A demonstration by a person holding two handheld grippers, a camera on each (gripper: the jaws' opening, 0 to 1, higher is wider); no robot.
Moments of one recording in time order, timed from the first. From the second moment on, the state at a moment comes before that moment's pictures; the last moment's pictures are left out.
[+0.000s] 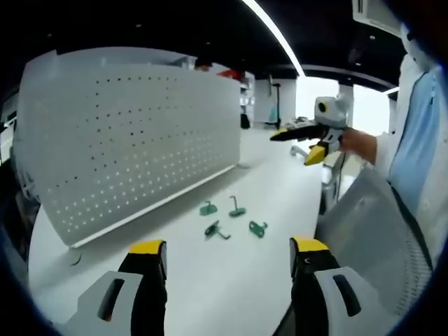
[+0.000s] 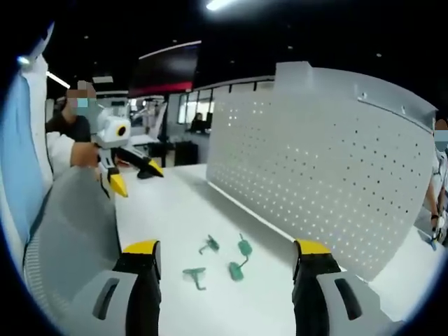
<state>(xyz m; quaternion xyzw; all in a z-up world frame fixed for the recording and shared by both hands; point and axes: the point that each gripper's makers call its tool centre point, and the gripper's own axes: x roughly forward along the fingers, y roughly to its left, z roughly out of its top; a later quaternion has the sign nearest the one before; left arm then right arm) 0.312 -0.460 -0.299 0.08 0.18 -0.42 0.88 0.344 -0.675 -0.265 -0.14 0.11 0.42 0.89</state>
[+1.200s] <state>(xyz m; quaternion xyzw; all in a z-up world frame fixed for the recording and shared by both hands) 0.314 -0.453 -0.297 0.08 0.18 -0.41 0.89 0.353 -0.621 -0.277 -0.15 0.10 0.48 0.86</state>
